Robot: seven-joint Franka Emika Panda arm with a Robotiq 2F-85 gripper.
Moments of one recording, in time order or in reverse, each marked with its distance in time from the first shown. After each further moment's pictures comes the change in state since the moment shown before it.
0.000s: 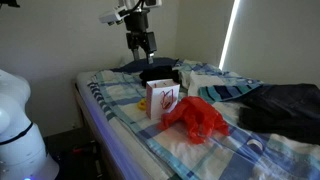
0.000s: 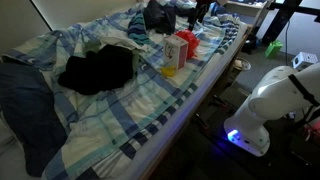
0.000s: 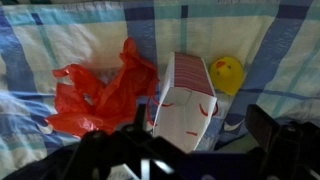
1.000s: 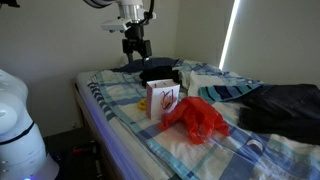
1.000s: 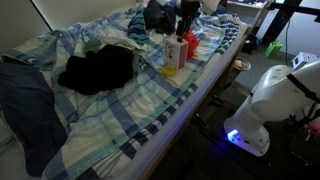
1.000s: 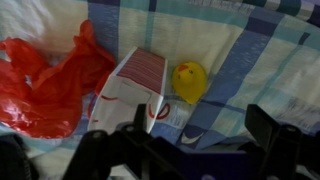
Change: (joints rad) arm 0.109 0.076 0.052 0.001 0.037 0.002 -0.046
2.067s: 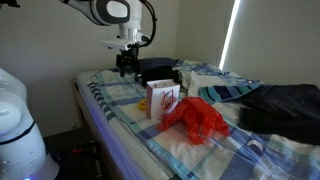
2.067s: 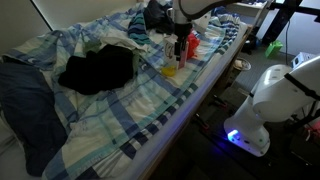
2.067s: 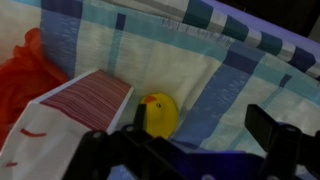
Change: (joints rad) arm 0.050 0.074 0.031 -0.088 0.030 0.002 -0.053
